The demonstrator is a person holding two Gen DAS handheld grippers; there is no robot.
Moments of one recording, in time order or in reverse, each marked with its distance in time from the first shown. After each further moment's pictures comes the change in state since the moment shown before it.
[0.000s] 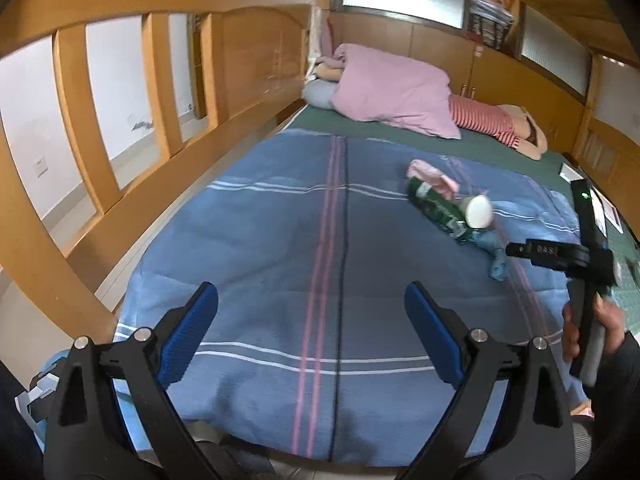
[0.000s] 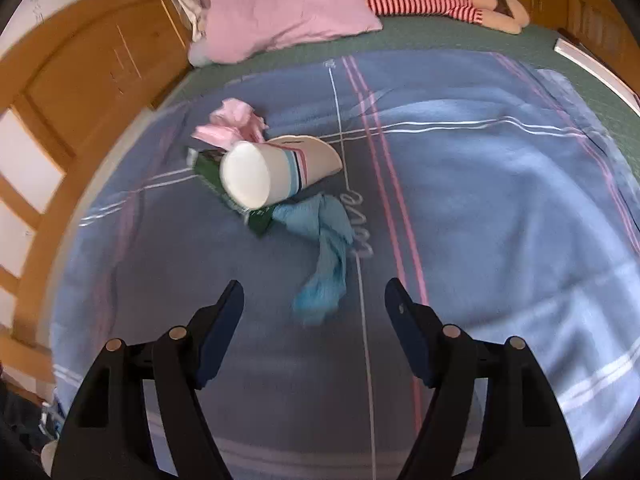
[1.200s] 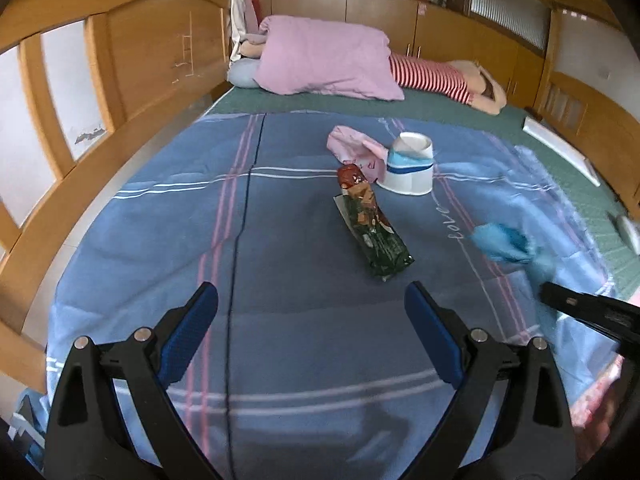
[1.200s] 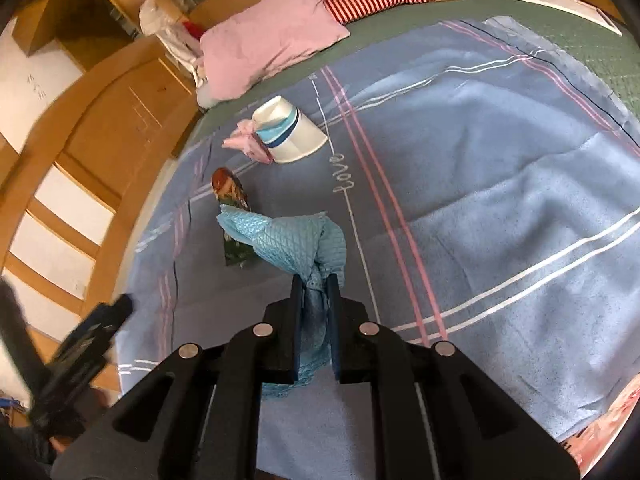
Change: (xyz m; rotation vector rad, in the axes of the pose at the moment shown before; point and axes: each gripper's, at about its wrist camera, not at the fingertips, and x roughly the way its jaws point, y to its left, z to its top) left arm 0.069 -0.113 0.011 0.155 0.083 -0.127; right arm -0.089 -0.036 -0.080 0.247 -0.093 0.180
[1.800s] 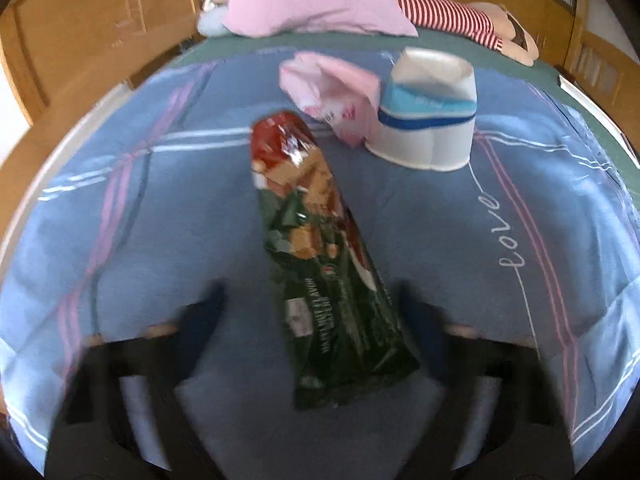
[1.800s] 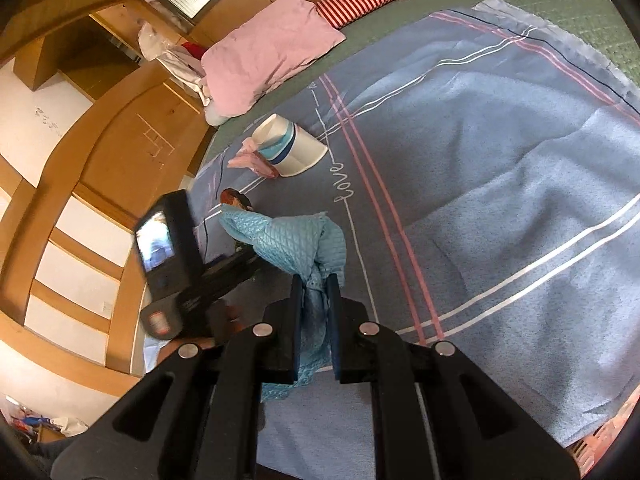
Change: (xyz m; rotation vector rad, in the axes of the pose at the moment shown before) left arm 0.163 -0.068 0.030 0.018 0.192 0.049; right arm -0.011 -0.022 0.003 0.081 -0.008 0.097
